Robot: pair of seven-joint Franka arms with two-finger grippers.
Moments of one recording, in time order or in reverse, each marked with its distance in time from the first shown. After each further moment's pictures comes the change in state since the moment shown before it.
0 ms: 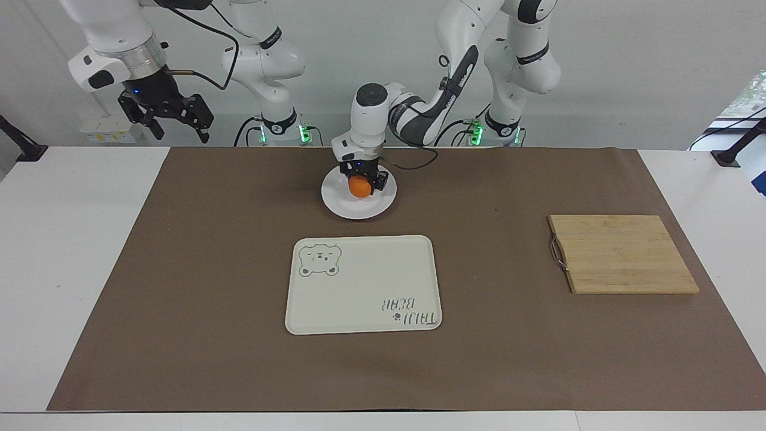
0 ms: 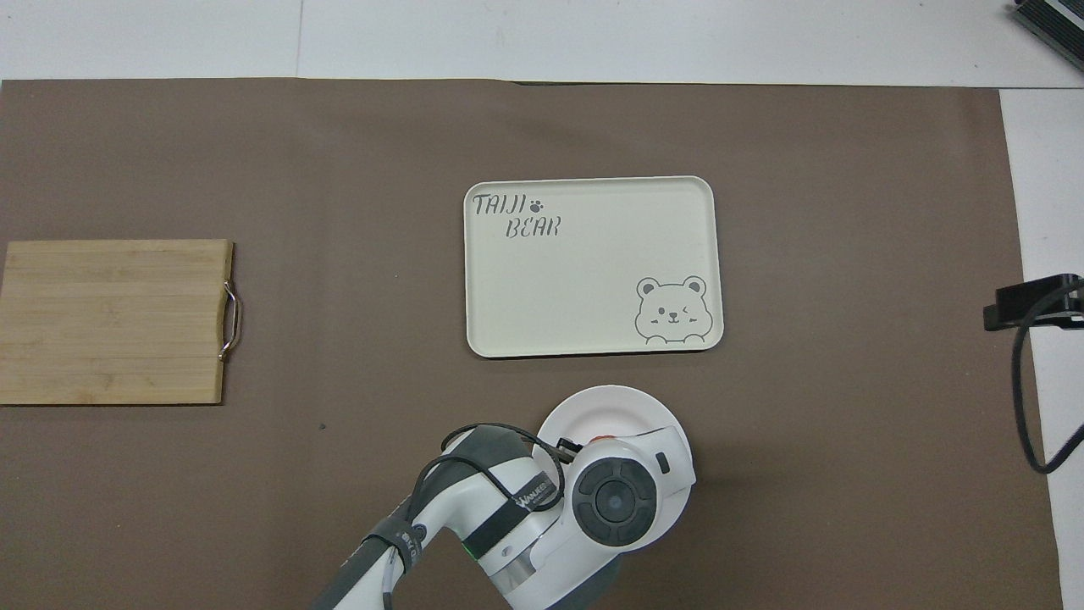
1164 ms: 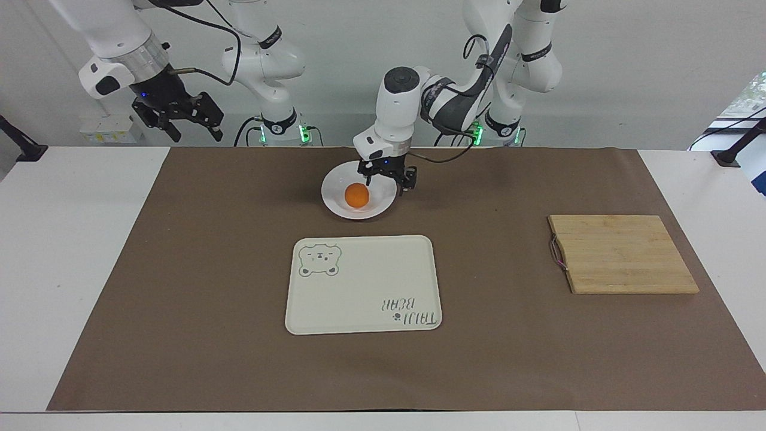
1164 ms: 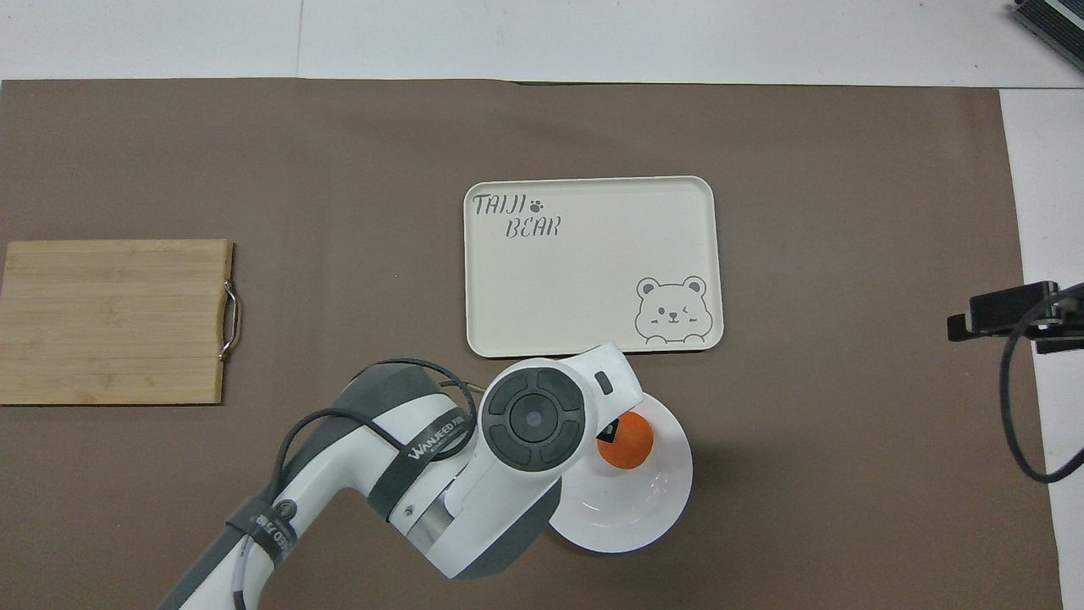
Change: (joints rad) left arm 0.153 -0.137 0.033 0.098 0.018 -0.242 0.002; right arm -0.028 -0.017 -0.014 -0.067 0.216 -0.003 -0.004
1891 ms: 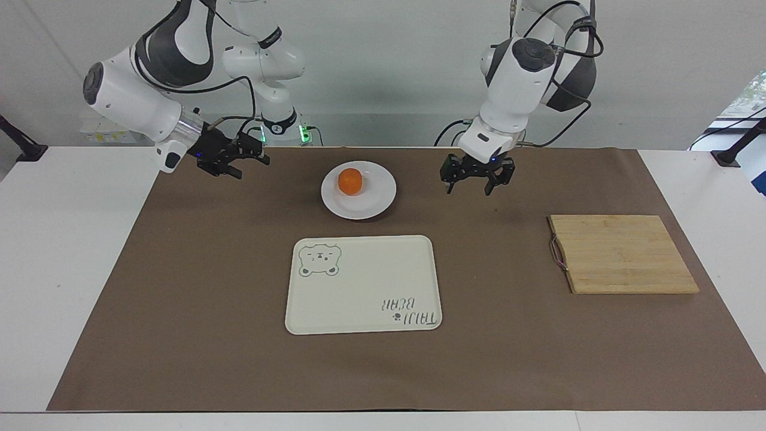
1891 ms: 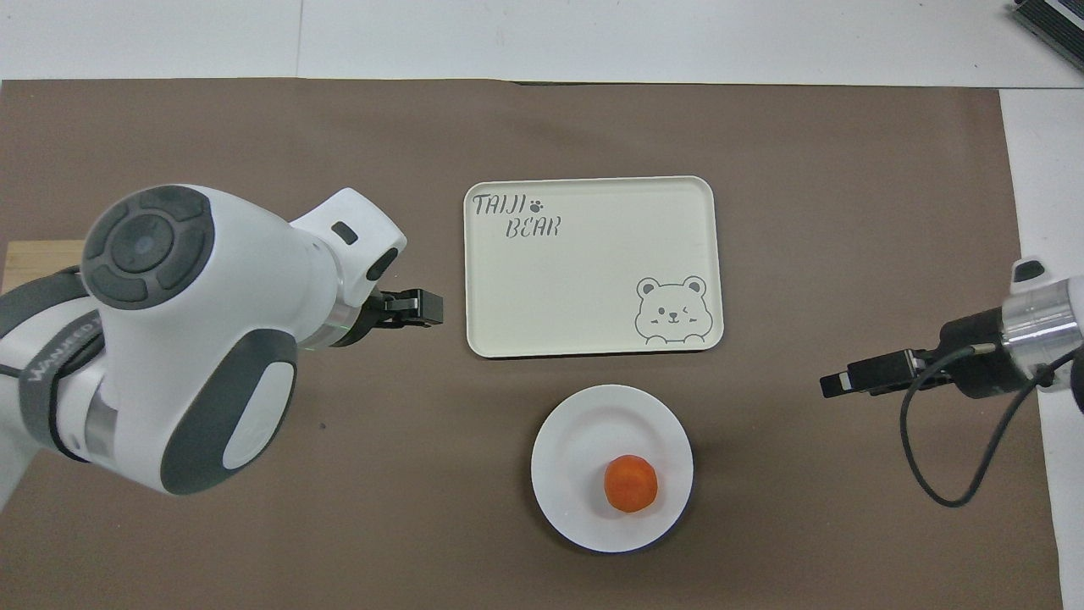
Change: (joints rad) left arm 0.373 -0.141 0.009 0.065 -0.049 -0.202 0.047; right arm -0.042 -0.011 -0.006 -0.435 0.327 0.180 -0.383
